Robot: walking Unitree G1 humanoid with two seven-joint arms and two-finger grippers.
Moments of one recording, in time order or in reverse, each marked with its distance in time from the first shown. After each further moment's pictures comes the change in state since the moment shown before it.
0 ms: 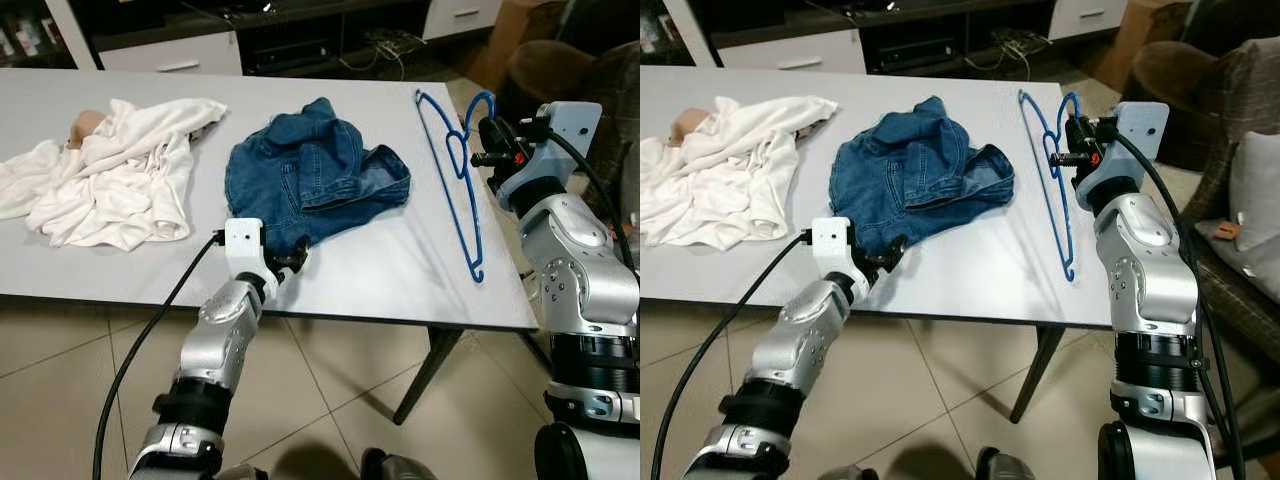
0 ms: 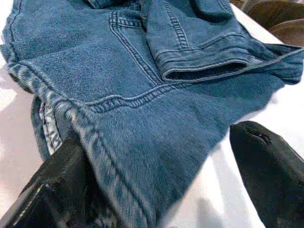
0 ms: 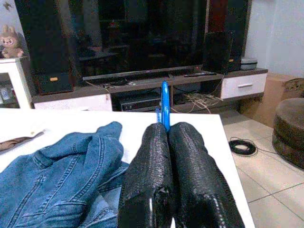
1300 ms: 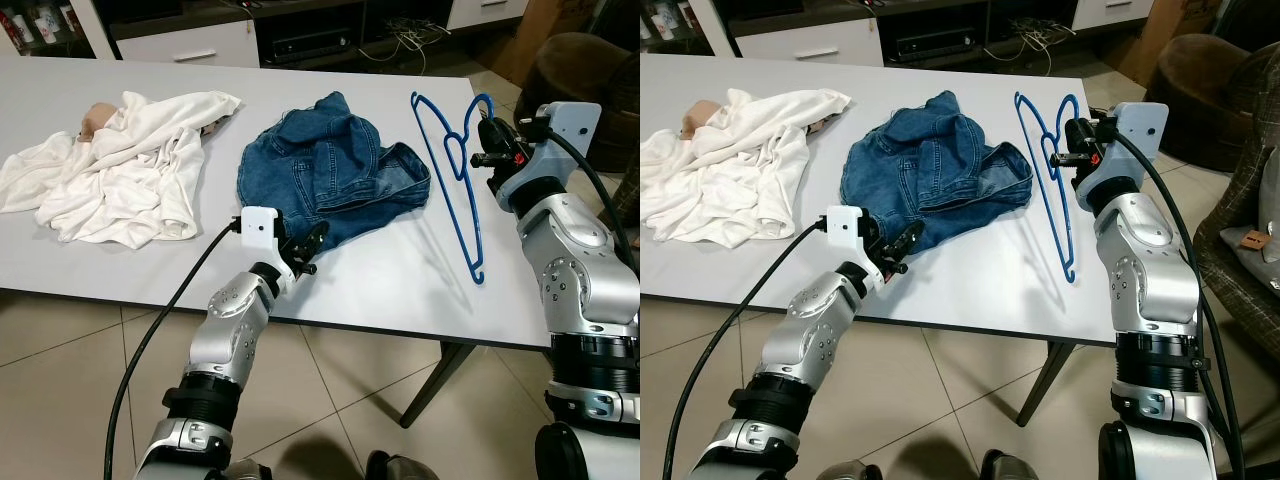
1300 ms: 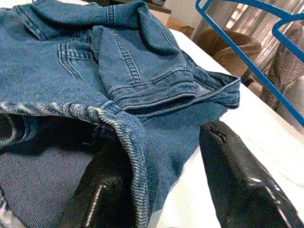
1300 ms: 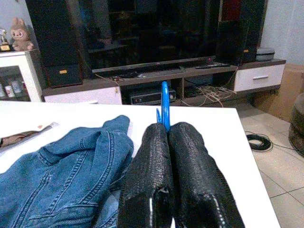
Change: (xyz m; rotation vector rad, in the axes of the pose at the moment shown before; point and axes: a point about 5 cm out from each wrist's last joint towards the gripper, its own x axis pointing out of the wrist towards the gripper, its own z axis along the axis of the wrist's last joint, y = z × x) left arm 0.001 -0.024 0.011 -0.041 -0.101 -0.243; right arm 0.000 0.000 0.000 0.005 0.012 0.000
